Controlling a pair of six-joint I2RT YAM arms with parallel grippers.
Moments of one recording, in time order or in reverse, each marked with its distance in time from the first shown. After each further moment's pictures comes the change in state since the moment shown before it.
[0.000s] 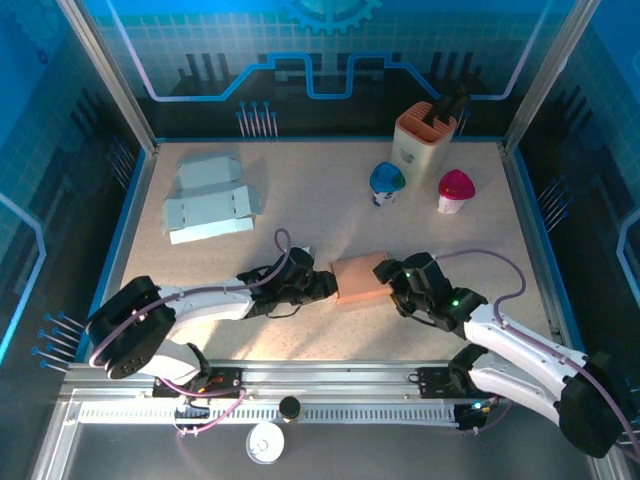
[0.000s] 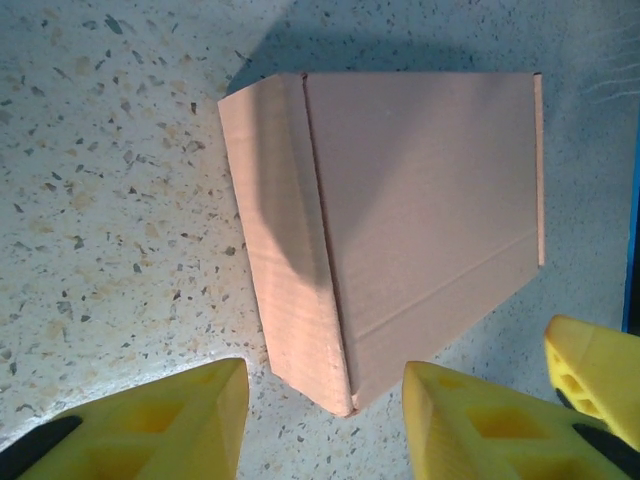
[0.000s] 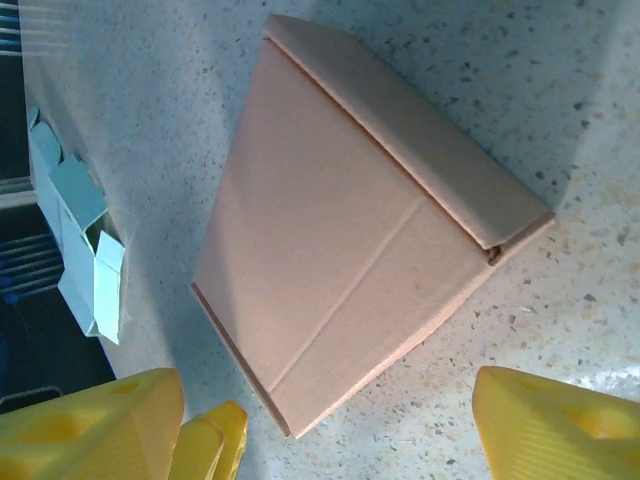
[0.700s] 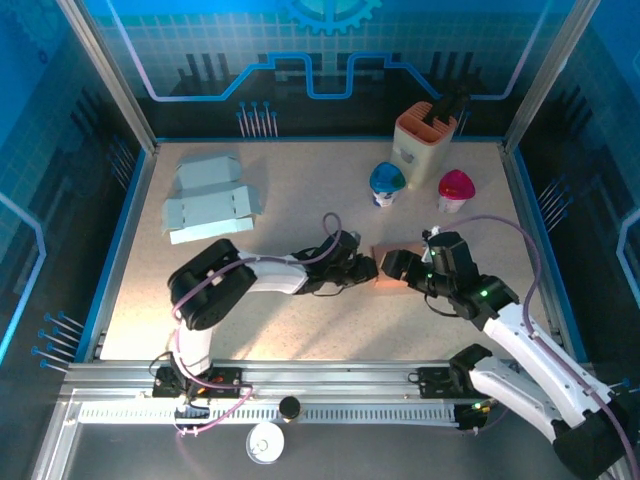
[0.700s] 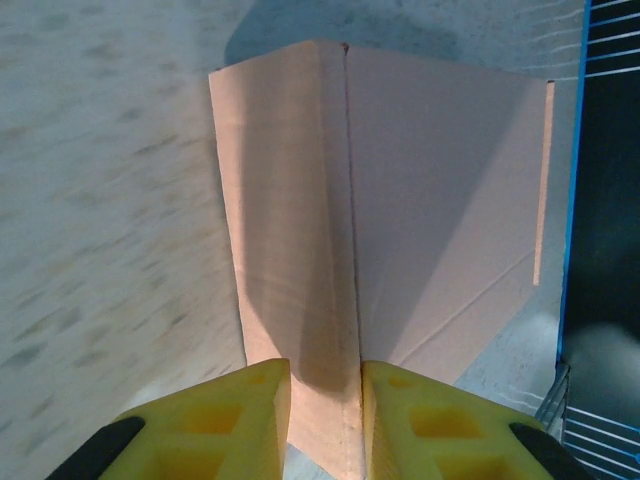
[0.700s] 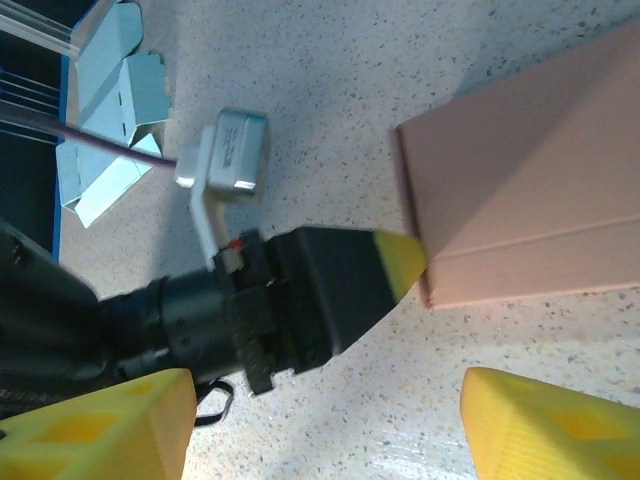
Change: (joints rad) left arm -0.027 0.504 0.409 0.193 0.116 -0.022; right arm -0.158 -0.122 0.230 -0.297 -0.144 -0.614
